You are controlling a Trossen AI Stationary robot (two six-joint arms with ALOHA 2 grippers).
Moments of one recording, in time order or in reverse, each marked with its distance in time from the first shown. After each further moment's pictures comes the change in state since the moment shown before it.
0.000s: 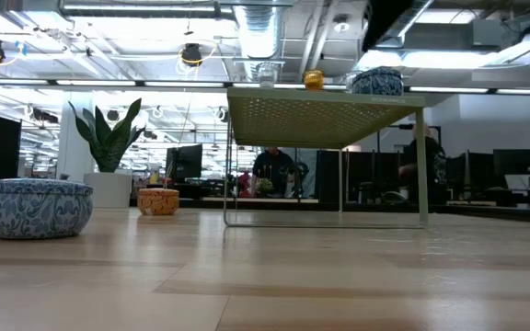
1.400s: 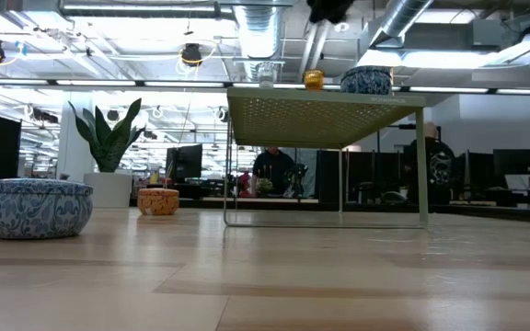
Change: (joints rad) left arm 0.000 0.000 0.000 -0.004 0.073 0.000; right arm 0.153 0.181 0.073 0.234 -0.282 -0.096
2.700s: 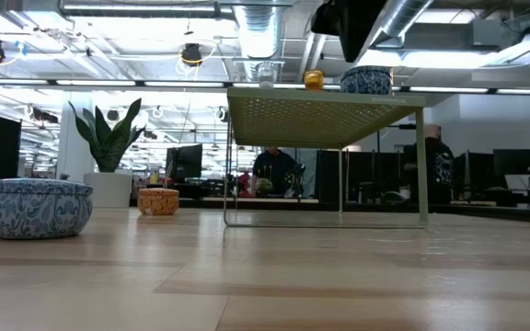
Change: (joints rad) left arm 0.000 0.001 0.000 0.006 0.007 -0.027; right arm 0.075 0.312 0.326 -0.539 0.100 0.110
